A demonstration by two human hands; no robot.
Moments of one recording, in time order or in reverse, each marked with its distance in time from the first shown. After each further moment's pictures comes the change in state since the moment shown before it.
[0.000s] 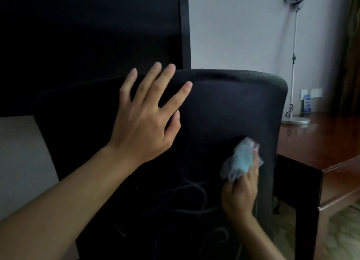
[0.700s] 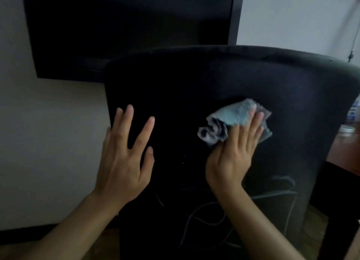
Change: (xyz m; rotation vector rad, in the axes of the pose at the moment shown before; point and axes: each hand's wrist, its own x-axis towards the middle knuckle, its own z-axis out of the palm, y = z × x) left_hand -0.177 -0.037 -0.041 -0.197 -0.196 -0.432; right_hand -0.007 -0.136 0.045 0.028 -0.006 -0.237
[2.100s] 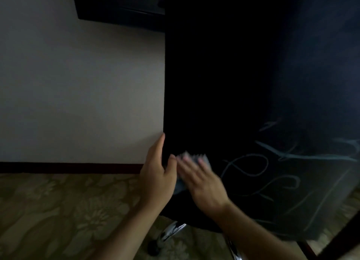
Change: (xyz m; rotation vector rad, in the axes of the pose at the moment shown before) left_hand -0.156 0.000 -0.002 -0.522 -0.168 -0.805; right_hand -0.214 -0.029 0.011 -0.168 -0.846 -0.873
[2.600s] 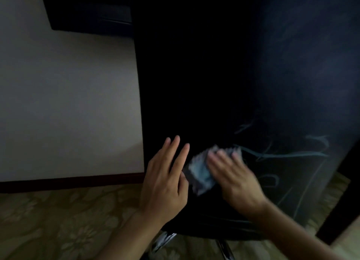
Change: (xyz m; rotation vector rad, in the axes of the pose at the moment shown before) left_hand -0.006 0.025 0.029 0.433 -0.077 0.610; right_hand -0.054 0.094 -0.036 0.034 0.193 0.086
